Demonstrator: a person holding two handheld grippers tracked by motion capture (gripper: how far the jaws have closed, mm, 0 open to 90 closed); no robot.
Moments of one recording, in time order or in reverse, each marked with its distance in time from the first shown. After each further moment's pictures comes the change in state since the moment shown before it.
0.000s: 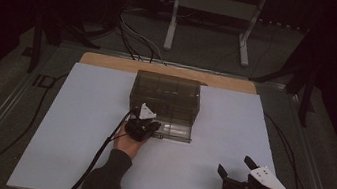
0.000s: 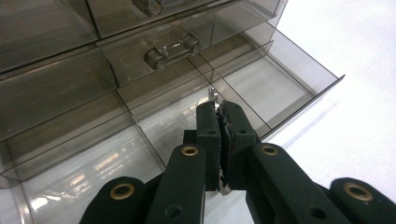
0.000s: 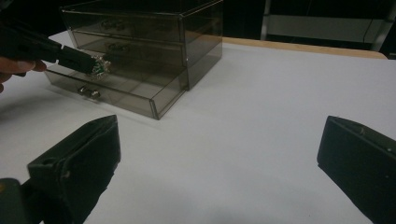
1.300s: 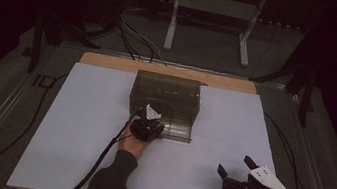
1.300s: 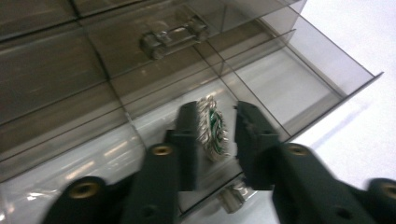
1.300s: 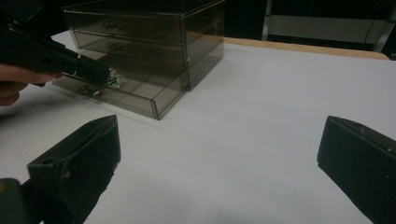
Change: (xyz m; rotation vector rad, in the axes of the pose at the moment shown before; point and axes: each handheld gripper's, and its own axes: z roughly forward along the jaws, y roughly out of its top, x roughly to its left) left arm -0.005 0.001 0.018 0.038 0.063 -0.024; right arm 0.000 0.000 0.000 0.000 0.005 -0.004
